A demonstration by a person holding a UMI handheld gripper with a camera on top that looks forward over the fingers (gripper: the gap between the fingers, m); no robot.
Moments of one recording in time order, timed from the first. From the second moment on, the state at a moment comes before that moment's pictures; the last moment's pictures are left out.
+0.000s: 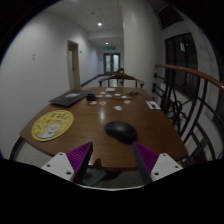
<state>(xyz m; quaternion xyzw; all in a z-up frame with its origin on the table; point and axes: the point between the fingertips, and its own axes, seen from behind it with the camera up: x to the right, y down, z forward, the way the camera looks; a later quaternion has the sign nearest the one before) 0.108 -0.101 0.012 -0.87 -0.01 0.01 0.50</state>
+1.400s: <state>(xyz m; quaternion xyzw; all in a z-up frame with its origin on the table) -0.154 0.031 0.091 -0.85 -0.06 0.09 0.52</state>
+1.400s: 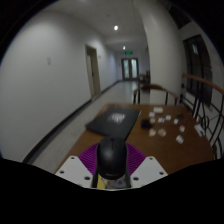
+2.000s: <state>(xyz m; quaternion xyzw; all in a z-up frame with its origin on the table) -0.136 -0.025 0.019 -0.87 -0.19 0.06 0.46</state>
